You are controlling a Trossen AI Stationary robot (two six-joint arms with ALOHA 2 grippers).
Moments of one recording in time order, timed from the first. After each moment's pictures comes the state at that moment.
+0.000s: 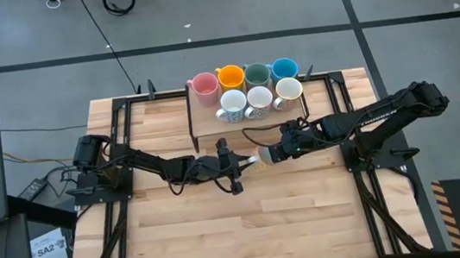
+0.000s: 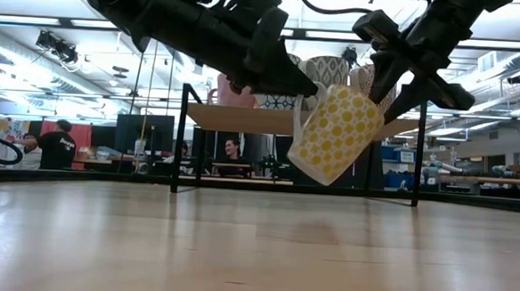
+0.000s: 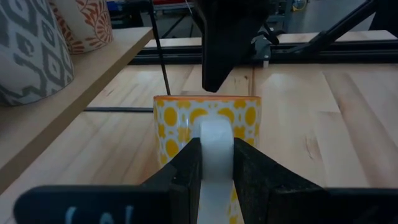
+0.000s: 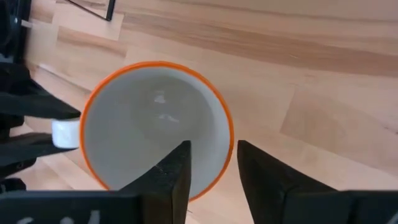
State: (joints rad) left arm -0.15 1.78 0.90 0.61 -0.41 -0.02; right arm 0.11 1.26 0.84 -0.56 0.24 1.36
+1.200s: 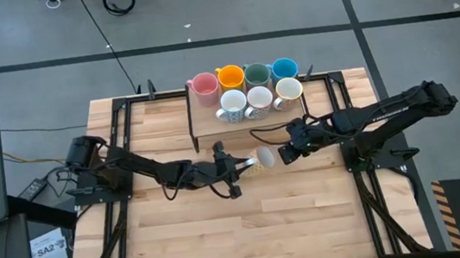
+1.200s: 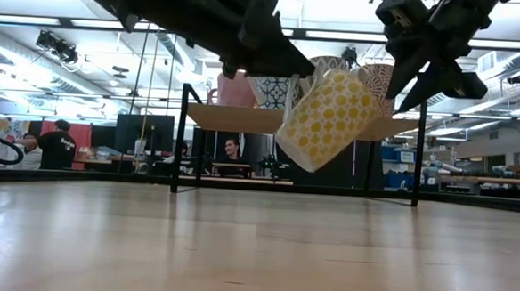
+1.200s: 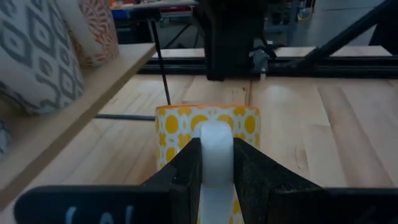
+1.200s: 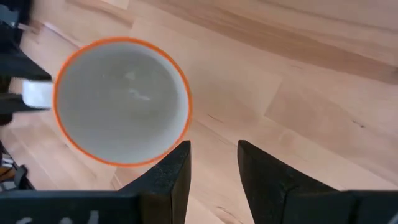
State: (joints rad) left arm -0.21 1.73 0.90 0.58 -0.49 -0.04; right arm 0.11 1.14 0.84 -0.67 0.16 1.22
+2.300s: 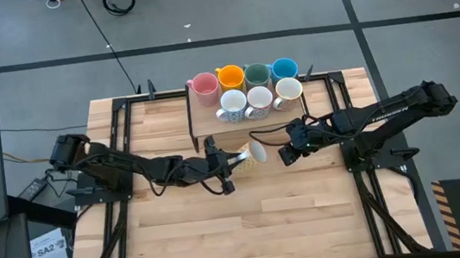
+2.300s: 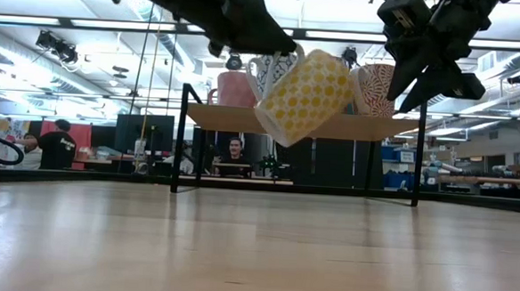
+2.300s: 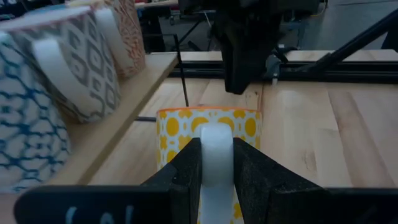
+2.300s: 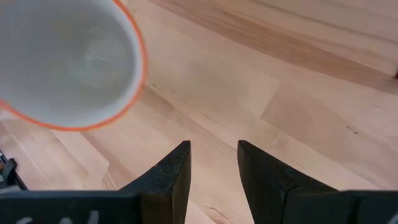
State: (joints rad) left arm -0.21 1.59 0.90 0.41 -0.54 -0.04; right arm 0.11 1.15 0.84 -0.68 0.16 1.17
